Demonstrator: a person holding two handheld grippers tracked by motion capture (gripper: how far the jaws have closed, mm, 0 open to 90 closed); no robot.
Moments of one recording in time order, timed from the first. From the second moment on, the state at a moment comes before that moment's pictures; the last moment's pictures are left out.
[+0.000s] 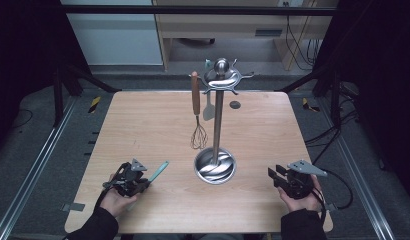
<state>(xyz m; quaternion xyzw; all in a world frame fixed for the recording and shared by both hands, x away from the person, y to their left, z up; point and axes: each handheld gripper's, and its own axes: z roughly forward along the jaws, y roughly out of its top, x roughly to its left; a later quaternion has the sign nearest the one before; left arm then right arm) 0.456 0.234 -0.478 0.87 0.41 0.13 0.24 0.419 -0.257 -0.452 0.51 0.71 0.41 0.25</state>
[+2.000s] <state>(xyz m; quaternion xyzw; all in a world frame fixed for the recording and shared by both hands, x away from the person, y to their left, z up) 0.420 0.250 -0.425 0.79 0.41 0.21 0.39 0.419 -0.259 -0.452 0.51 0.71 0.41 0.25</state>
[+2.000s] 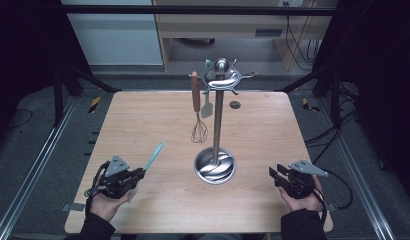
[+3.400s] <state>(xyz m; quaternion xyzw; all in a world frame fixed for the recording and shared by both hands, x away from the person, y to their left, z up) 0.384 0.251 -0.361 0.72 0.38 0.27 0.52 0.420 -0.259 -0.455 0.51 0.71 0.41 0.27</state>
